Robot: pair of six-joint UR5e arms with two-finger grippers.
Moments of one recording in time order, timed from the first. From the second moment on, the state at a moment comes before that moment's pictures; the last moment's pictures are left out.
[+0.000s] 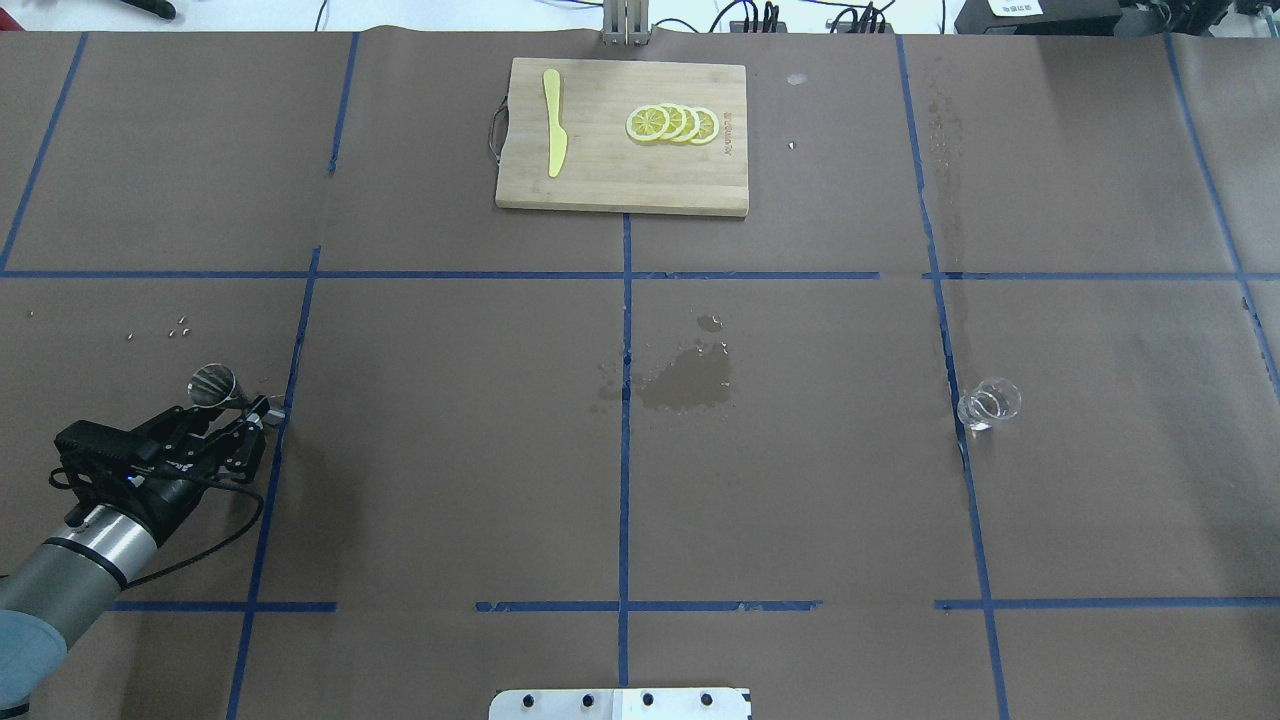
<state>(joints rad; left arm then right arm) -0.19 -1.45 -1.57 -3.01 -0.73 -0.99 1.52 -1.72 1.83 -1.53 2.41 -0.09</state>
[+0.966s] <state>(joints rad) -0.19 -1.45 -1.58 -3.01 -0.73 -0.99 1.52 -1.72 1.83 -1.53 2.41 -0.09</state>
